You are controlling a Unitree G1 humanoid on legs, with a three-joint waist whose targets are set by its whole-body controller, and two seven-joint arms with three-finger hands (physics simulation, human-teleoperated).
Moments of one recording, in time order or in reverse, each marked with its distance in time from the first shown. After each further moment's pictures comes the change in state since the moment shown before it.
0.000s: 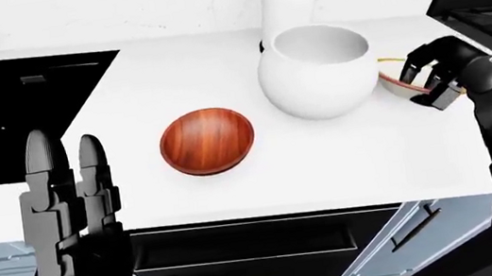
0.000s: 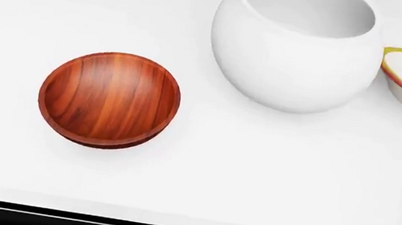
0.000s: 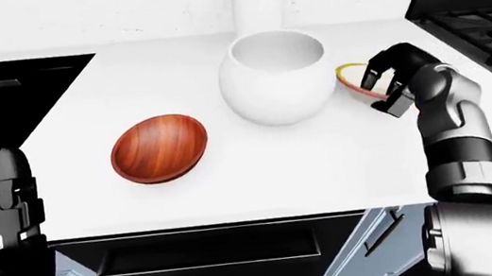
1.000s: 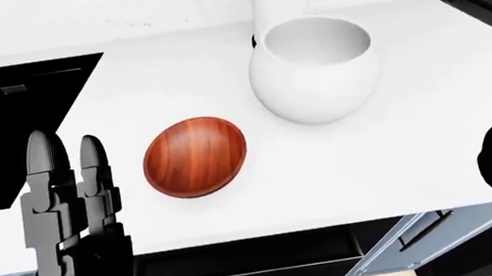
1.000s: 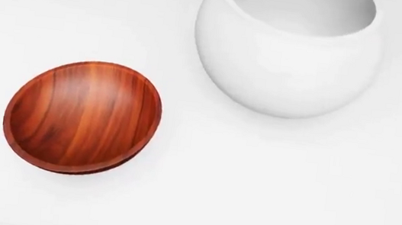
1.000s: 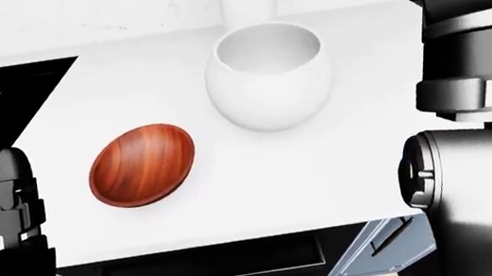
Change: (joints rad) left arm 0.005 0.000 -0.002 -0.002 -0.003 0.000 -0.003; right arm -0.466 0.054 0.042 -0.355 -0.015 0.285 0.187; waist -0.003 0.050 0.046
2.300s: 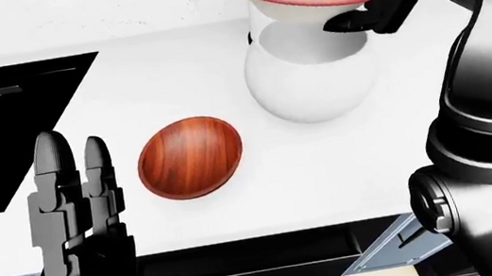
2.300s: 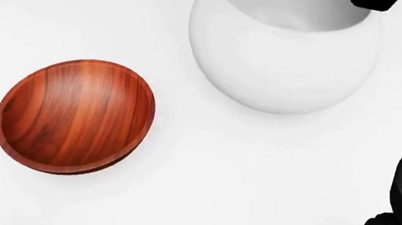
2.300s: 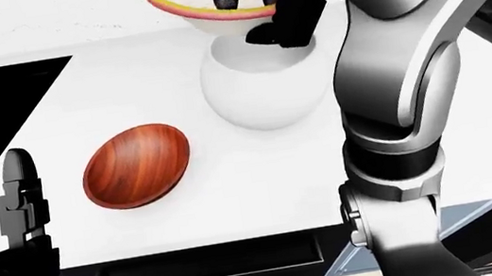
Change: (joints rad) left arm 0.004 0.004 -0.009 0.015 0.007 -0.014 0.003; right arm 0.199 0.292 0.065 -0.824 -0.118 0.137 0.509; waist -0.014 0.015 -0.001
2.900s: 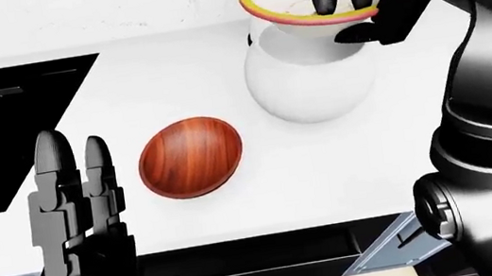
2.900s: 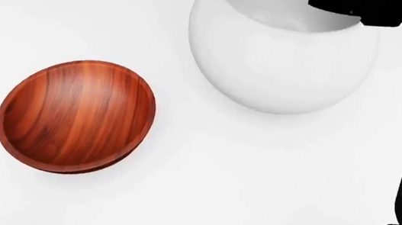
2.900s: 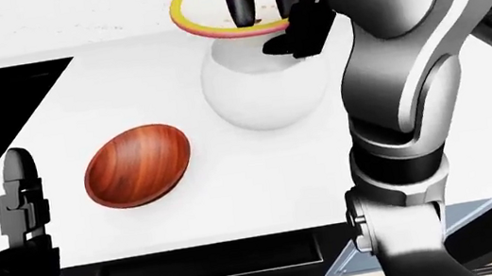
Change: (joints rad) left arm -0.002 0.001 -0.002 -0.003 0.001 0.004 0.000; right arm 0.058 -0.017 -0.021 0.001 -0.046 -0.118 0.012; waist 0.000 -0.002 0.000
